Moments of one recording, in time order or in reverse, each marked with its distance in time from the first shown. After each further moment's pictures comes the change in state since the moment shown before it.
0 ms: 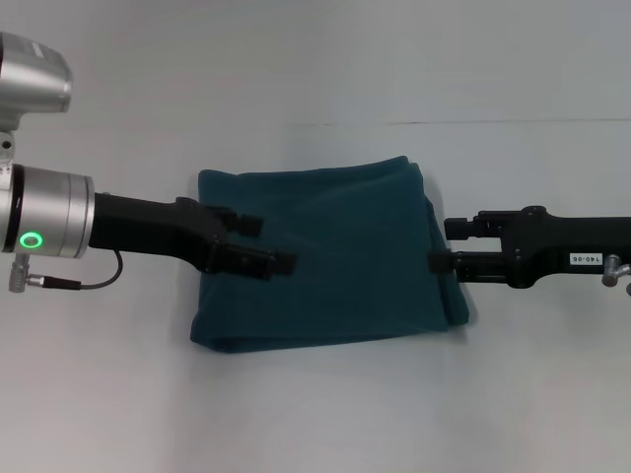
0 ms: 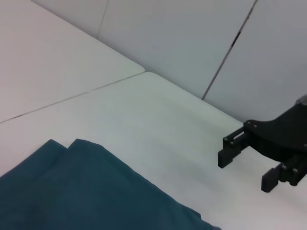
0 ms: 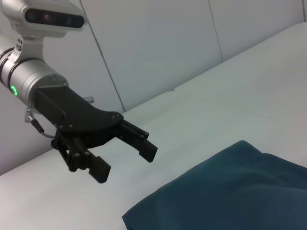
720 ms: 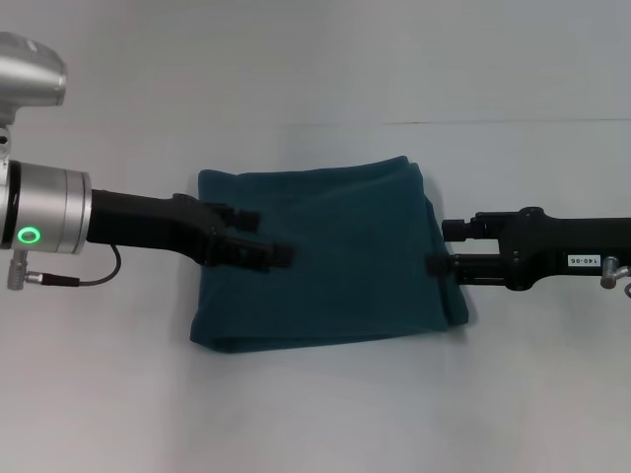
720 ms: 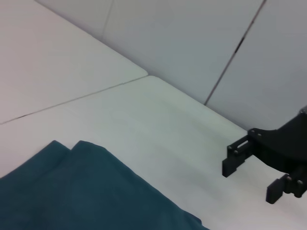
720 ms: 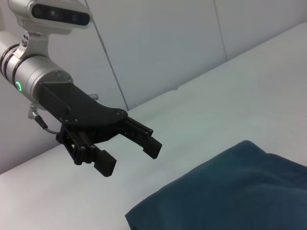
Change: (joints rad) left arm -0.003 0.002 -0.013 -0.003 -0.002 -0.001 -0.029; right arm 0.002 0.001 -0.004 0.000 -0.001 -0.005 -0.007
